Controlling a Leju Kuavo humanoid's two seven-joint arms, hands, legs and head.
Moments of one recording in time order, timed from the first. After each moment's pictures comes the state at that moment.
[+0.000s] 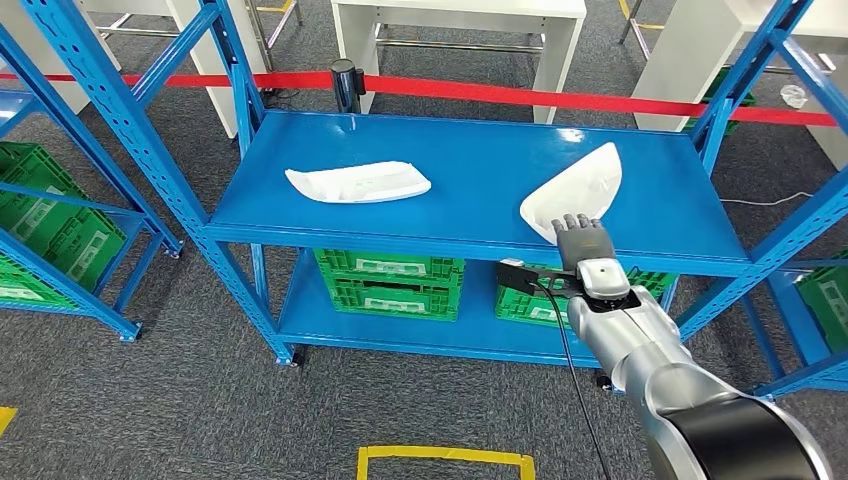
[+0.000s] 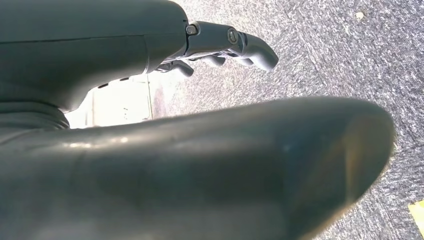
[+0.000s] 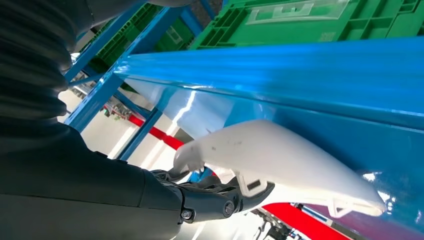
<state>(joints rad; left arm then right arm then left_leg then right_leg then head) -0.06 -0.10 0.49 -0.18 -1.22 0.04 0.32 -0.88 0.06 0.46 -0.26 1.49 -0.09 0.08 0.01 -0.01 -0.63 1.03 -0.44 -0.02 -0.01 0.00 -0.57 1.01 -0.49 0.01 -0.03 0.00</state>
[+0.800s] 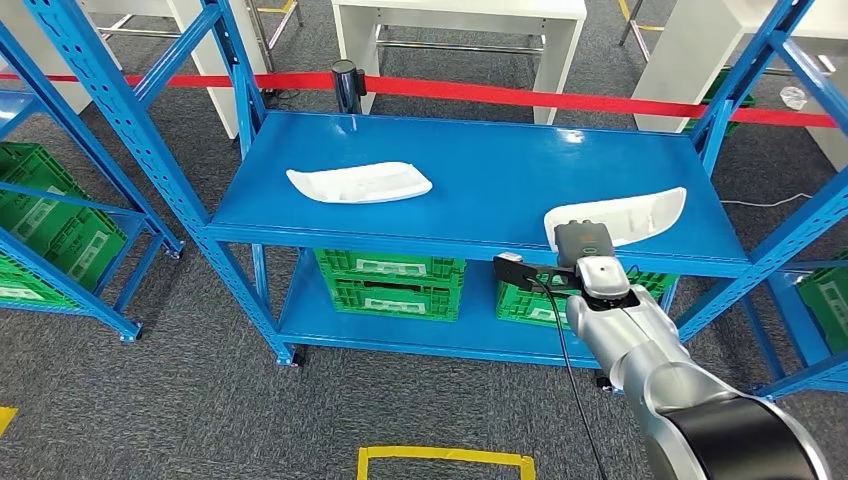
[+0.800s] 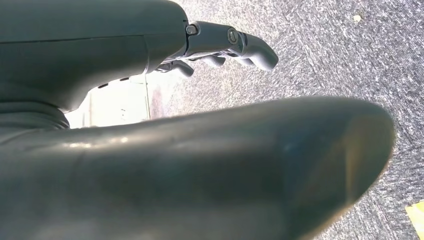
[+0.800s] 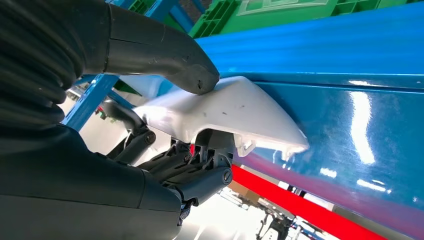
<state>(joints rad) -0.06 -0.10 0.50 -0.18 -1.23 0.05 0.31 -0.88 0.06 0.44 -0.26 1.48 -0.10 0.07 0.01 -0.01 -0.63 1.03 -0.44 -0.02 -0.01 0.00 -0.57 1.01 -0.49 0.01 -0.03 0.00</state>
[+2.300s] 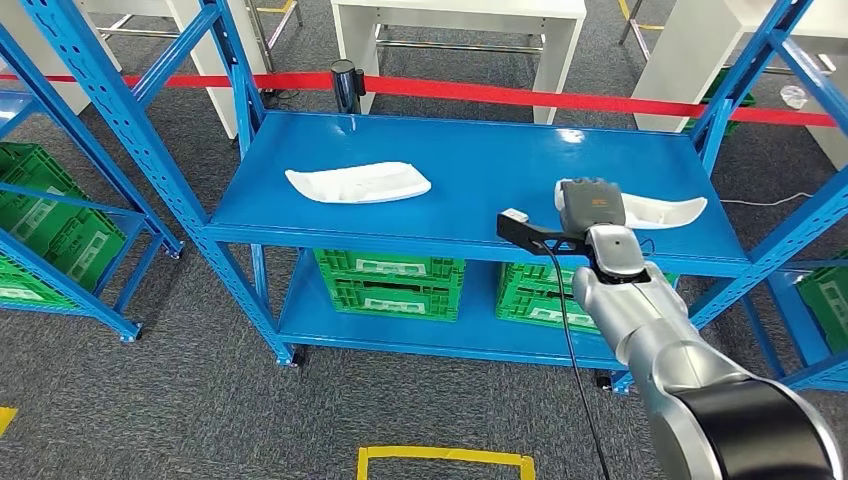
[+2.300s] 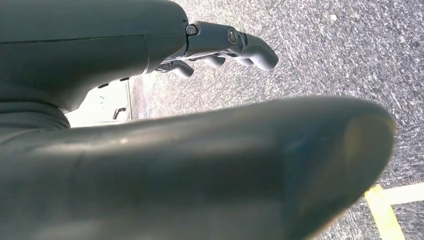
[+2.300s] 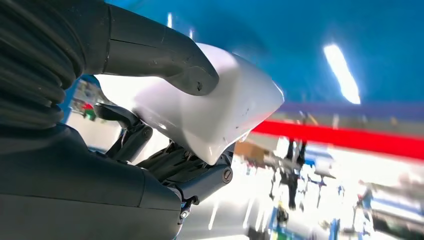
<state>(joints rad) -0.06 -0.13 0.54 -0.18 -1.21 0.09 0.24 -0.96 0.07 0.39 -0.28 1.44 -0.32 0.01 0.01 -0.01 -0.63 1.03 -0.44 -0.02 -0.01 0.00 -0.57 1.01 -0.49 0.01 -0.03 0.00</state>
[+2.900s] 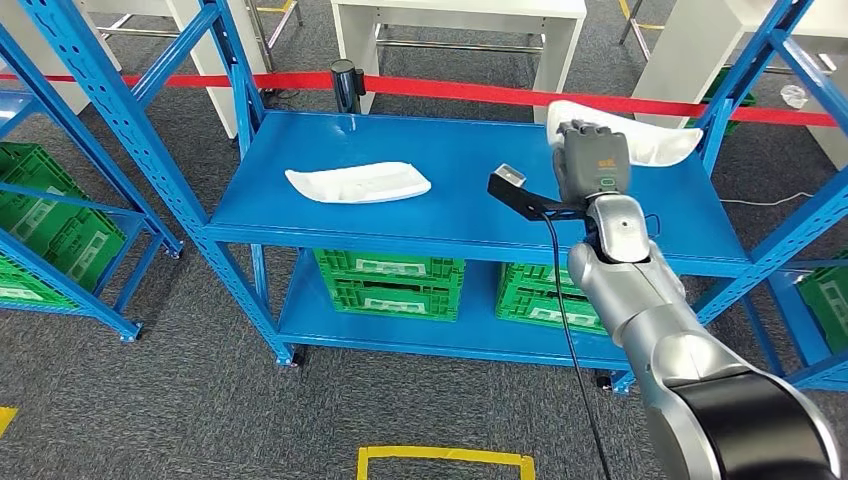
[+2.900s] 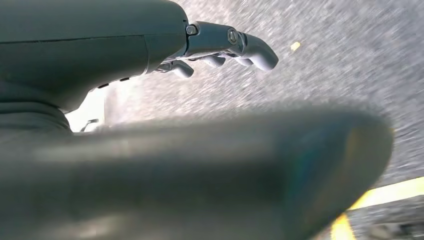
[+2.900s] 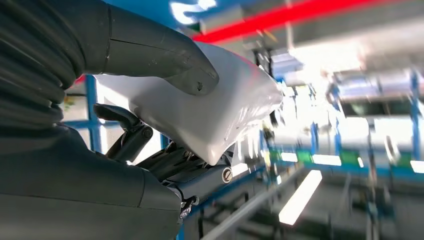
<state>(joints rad) -0.09 -0.15 0.54 -0.18 -1.25 0.16 0.14 -0.97 0.09 0.39 -0.40 1.36 -0.59 -0.10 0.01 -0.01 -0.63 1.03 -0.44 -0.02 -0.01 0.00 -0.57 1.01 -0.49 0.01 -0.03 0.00</state>
